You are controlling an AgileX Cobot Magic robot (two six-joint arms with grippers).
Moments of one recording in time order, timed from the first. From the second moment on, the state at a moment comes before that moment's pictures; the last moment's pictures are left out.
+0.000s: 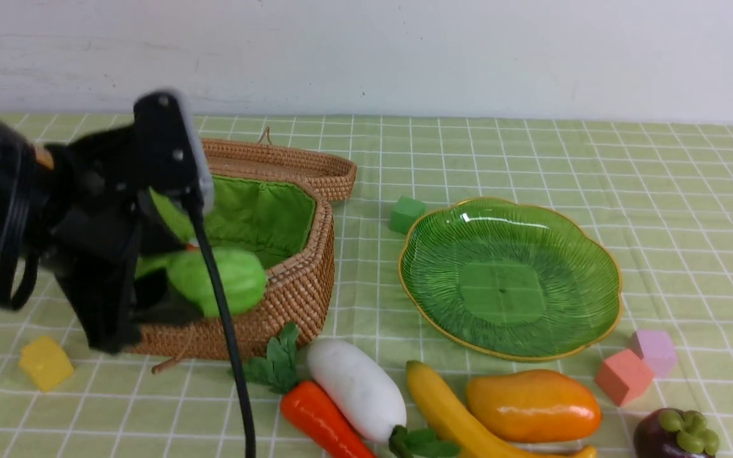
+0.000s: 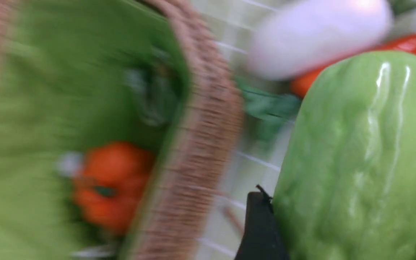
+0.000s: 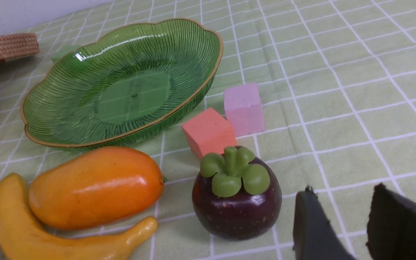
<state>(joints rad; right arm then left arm) -0.08 -0.02 0.02 0.24 0.41 0.00 -0.25 1.31 -1.17 -0.27 0.91 1.05</state>
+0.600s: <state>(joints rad) -0.08 -0.02 0.02 0.24 0.41 0.00 -0.25 1.69 -1.26 -0.05 0.41 0.94</state>
